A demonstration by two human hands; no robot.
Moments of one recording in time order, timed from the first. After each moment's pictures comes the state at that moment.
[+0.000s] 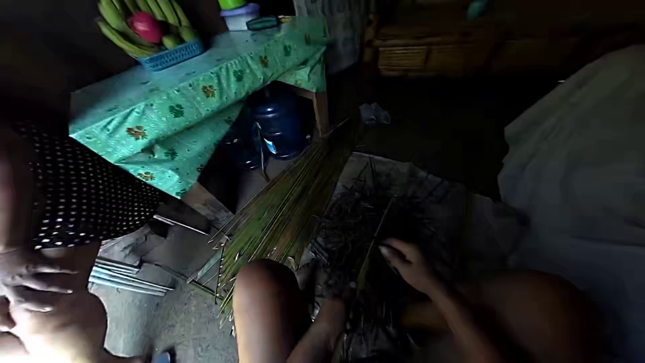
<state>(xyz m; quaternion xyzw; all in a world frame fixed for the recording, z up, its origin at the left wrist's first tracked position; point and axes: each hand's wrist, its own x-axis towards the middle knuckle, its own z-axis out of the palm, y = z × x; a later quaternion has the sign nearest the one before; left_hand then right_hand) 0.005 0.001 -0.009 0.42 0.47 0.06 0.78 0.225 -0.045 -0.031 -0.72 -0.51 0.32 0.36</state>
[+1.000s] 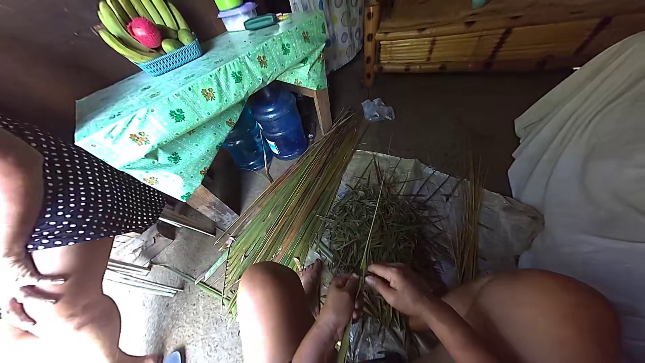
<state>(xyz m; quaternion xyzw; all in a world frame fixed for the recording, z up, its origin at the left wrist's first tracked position) 0.016 0.016 -0.021 0.38 0.46 0.11 0.79 0.189 -0.049 -0.046 -0.63 -0.65 0.26 0.34</state>
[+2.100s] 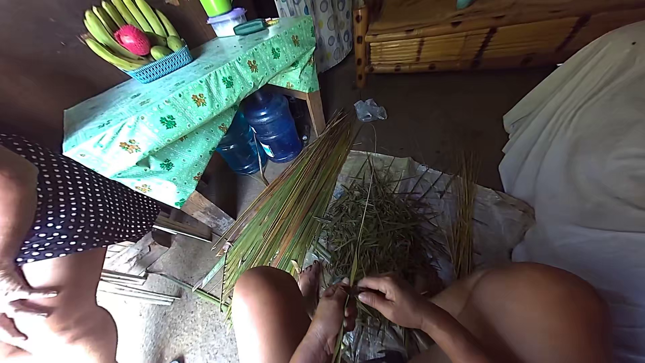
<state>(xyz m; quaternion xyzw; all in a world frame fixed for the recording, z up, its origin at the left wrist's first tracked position) 0.000 0.007 -0.022 0.31 0.43 0.14 0.84 0.178 -0.061 -0.038 -0.56 -0.64 0.38 0.37</state>
